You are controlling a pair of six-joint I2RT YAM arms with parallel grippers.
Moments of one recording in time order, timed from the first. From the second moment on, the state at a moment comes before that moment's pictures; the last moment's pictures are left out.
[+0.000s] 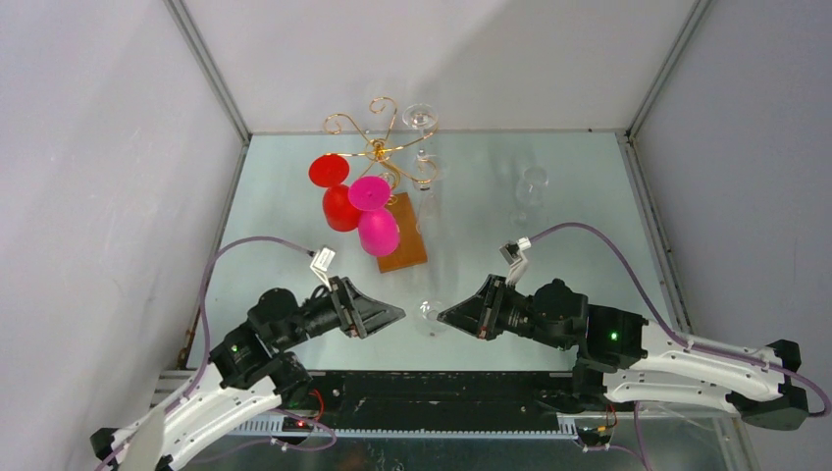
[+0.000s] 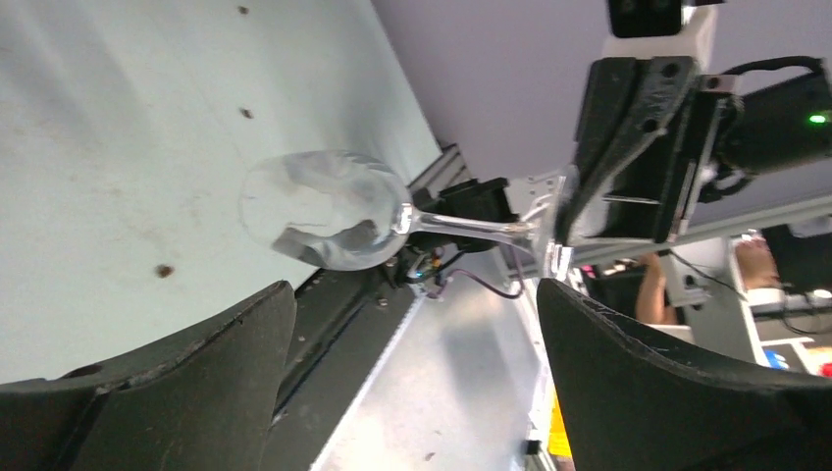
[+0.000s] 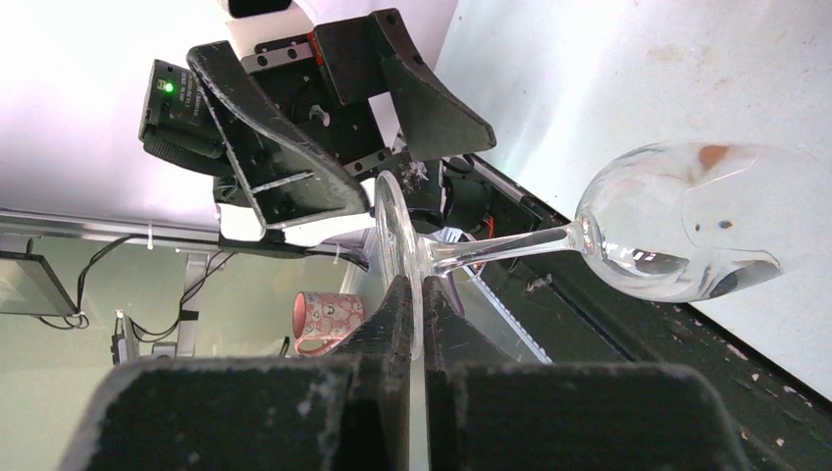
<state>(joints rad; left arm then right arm) -0.87 0.32 0.47 -0.30 0.19 -0.96 1.30 0.72 0.72 -0.21 0.17 1.14</state>
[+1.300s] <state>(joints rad) -0.87 0.44 0.43 0.02 0.42 -1.13 1.30 0.80 0.72 -0.12 0.15 1.14</state>
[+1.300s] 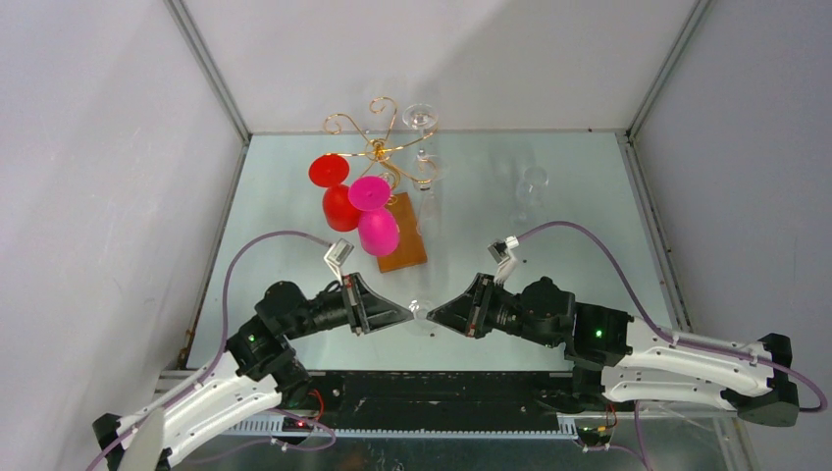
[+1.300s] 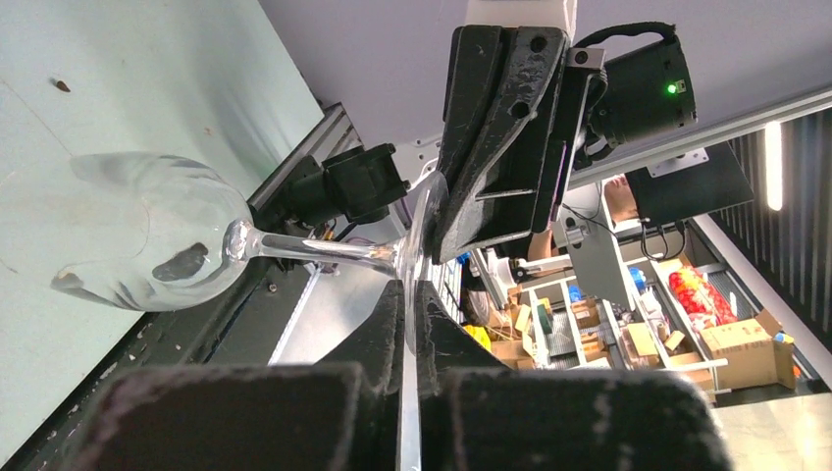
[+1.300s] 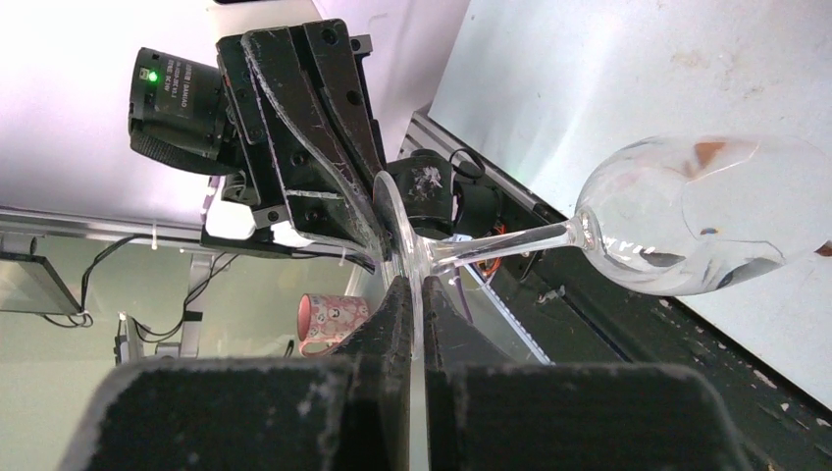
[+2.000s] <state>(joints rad) -0.86 0.44 0.45 -0.12 0.39 -1.11 1.29 0.80 0.72 -0.14 0.16 1.19</state>
